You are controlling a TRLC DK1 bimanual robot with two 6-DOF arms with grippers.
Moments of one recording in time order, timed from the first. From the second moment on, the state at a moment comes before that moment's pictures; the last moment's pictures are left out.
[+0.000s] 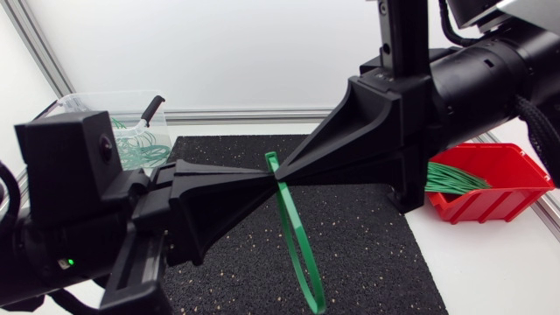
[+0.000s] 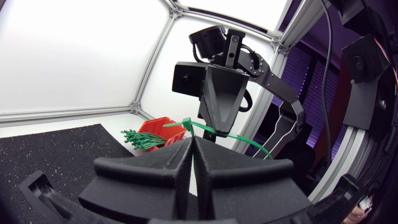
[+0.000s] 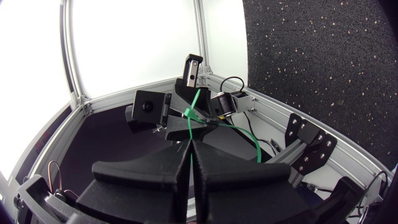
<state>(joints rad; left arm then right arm) -0.93 0.84 0.58 0.27 0.30 -0.41 0.58 1.25 1.25 -0.80 -1.12 1.04</state>
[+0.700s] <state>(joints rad) -0.97 0.84 0.58 0.25 0.25 -0.39 0.58 1.27 1.25 -0.78 -1.10 1.04</state>
